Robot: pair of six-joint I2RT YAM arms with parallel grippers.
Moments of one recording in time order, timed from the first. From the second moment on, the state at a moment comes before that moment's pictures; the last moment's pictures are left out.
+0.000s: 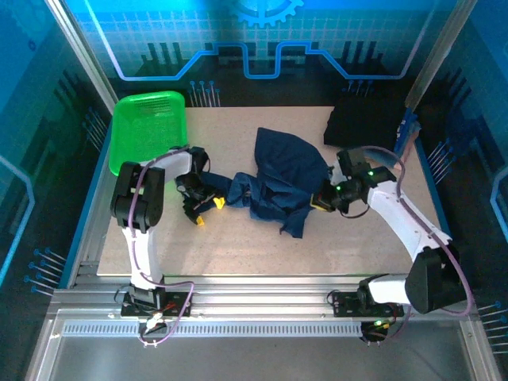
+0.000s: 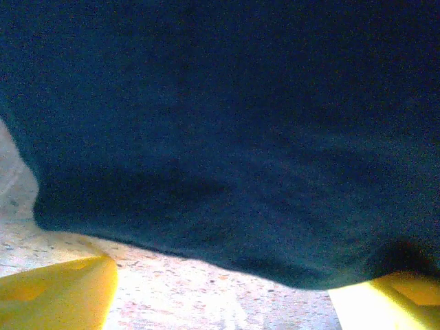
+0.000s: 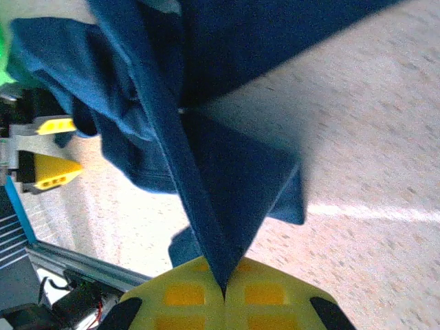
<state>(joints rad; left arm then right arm) -0.16 2.07 1.38 -1.09 0.35 -0.99 0.24 1.31 1.01 -0.91 -0.45 0.62</state>
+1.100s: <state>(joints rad) -0.05 1.16 0.83 -0.56 0.31 -0.85 0.81 2.18 1.89 -1.01 -0.68 0.49</state>
